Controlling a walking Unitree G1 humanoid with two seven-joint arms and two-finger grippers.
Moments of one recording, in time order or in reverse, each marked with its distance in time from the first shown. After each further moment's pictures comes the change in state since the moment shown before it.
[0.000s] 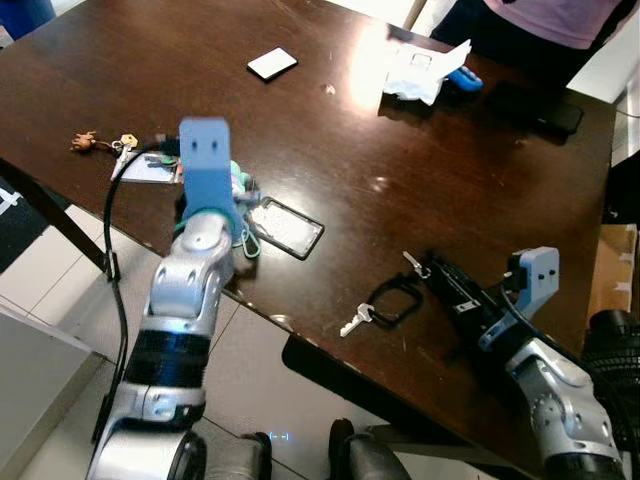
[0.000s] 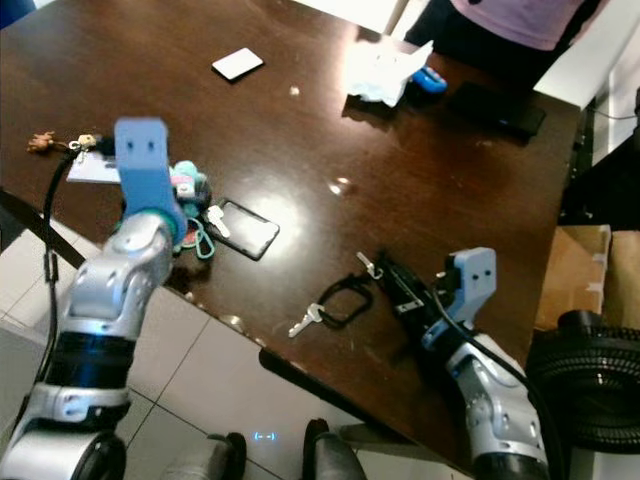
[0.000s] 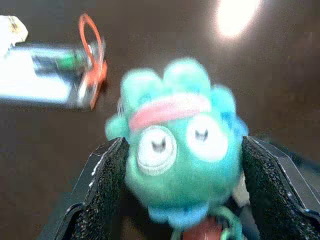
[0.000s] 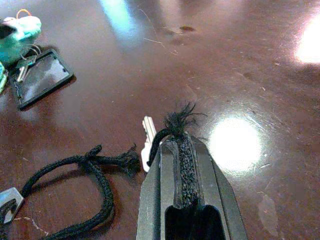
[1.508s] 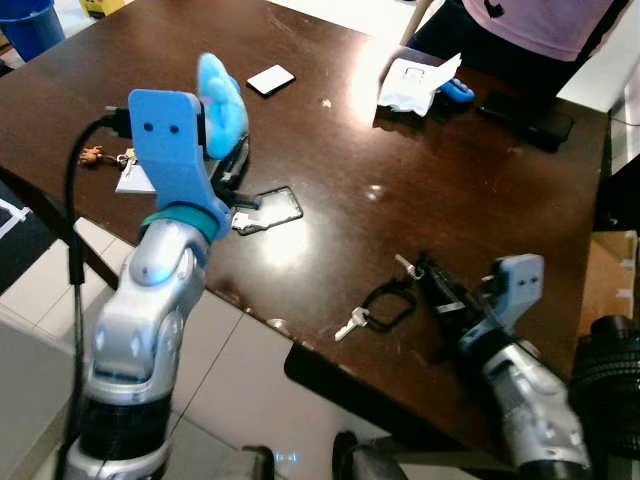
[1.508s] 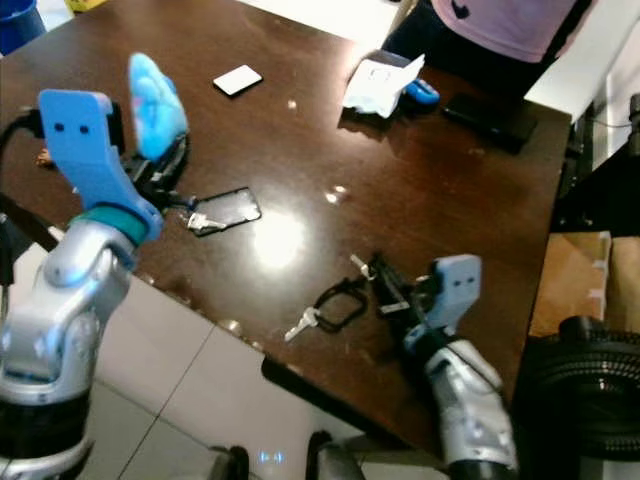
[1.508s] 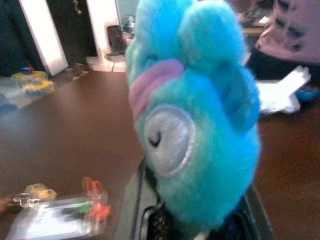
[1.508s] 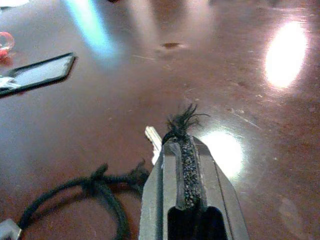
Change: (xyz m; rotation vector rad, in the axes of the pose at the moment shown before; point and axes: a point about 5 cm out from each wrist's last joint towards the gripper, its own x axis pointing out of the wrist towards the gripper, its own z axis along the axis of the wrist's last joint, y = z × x) left arm -0.066 0.026 0.037 0.136 -0.548 -0.140; right arm 0.017 0.030 -0.003 -0.047 -0.089 -0.150
